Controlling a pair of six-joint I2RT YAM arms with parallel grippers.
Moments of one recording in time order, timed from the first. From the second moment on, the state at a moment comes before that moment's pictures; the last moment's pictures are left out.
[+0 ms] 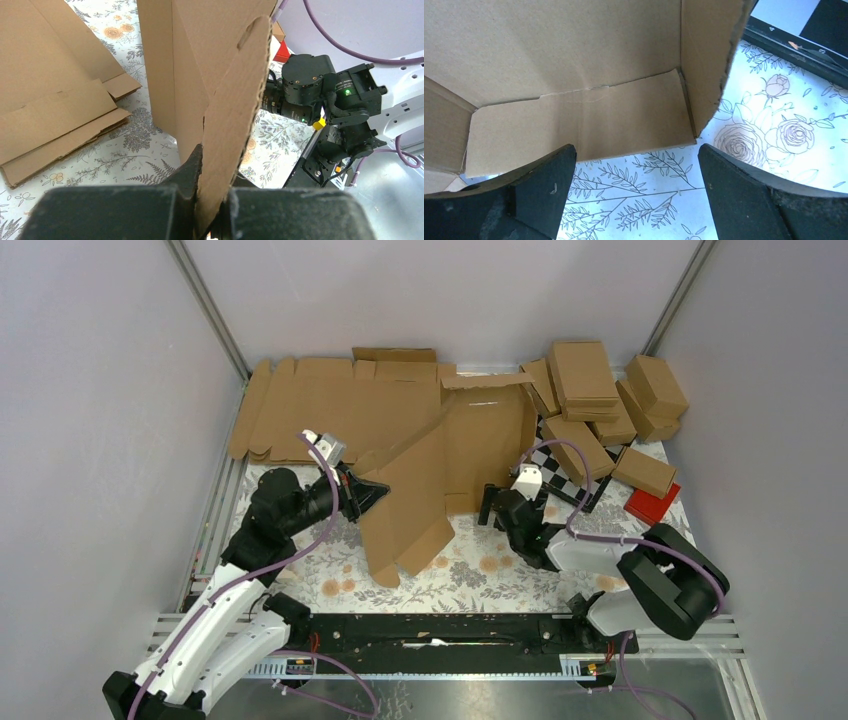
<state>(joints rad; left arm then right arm) -0.47 0.70 0.68 -0.13 0.46 -0.33 0.73 1.41 0.44 0.26 0.58 0.58</state>
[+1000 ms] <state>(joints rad) -0.47 0.70 0.68 -0.14 0.46 -0.31 0.73 1.13 0.32 0.36 0.26 0.37</state>
